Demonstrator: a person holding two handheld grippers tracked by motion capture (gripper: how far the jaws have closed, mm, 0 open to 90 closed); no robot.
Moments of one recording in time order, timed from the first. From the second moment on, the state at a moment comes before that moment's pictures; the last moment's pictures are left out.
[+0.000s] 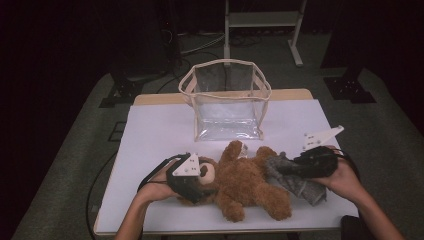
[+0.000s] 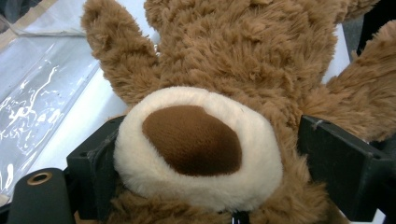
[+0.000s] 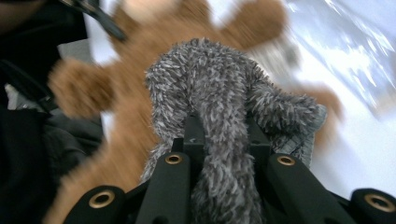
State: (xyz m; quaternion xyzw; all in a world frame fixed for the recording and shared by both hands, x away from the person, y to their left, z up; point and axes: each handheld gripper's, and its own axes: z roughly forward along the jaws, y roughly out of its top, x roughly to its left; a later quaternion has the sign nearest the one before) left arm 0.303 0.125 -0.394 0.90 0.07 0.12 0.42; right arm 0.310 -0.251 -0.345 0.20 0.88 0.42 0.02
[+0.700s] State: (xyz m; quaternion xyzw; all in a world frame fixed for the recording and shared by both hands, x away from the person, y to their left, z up) left arm 0.301 0.140 -0.383 0.89 0.08 0.12 0.43; right arm 0.287 -0.207 -0.372 0.15 0.90 0.40 -0.01
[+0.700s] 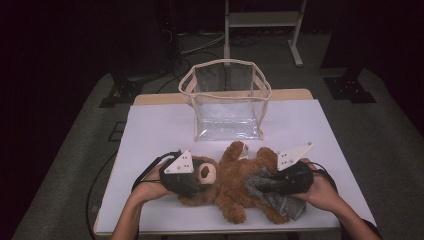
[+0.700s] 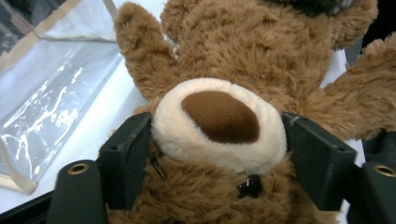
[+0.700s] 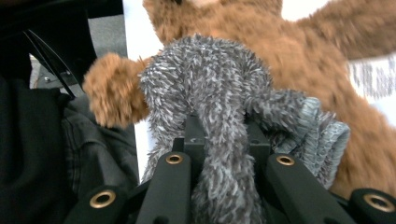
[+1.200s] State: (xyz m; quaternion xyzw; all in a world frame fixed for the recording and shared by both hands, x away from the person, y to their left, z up) left arm 0.298 0.136 -0.386 0.89 0.07 0.11 0.43; right arm 0.302 -0.156 -0.337 0.10 0.91 0.40 0.03
